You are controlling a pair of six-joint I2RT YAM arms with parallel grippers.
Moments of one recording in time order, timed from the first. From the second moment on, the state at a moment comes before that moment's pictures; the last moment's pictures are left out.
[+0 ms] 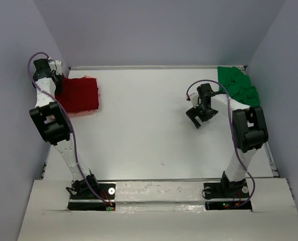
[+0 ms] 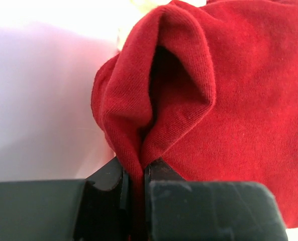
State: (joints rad) left arm 0.41 2.11 1.90 -0.64 0.08 0.37; right arm 0.21 1.87 1.26 -0.69 0.04 -0.42
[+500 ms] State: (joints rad) left arm 0.39 2.20 1.90 -0.53 -0.04 0.40; right arm 0.21 1.88 1.28 -0.70 0.06 -0.42
